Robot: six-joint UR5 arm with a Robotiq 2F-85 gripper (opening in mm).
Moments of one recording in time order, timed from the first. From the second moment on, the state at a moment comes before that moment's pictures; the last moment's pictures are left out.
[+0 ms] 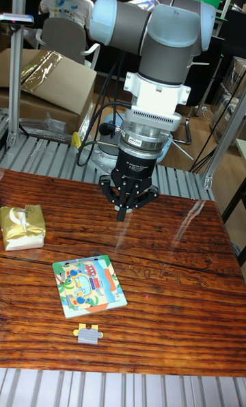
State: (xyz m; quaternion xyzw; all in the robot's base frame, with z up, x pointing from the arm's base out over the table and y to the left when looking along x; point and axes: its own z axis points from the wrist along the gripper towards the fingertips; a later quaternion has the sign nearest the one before) arm 0.567 0.012 0.182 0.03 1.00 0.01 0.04
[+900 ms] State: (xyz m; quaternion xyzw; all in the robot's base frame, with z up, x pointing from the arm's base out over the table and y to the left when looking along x) arm 0.568 0.011 0.181 0.03 1.00 0.01 0.04
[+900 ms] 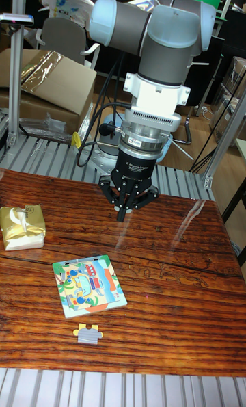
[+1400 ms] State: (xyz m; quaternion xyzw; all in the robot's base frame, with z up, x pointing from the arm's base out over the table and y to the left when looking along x) arm 0.568 0.010 0.182 0.03 1.00 0.01 0.04
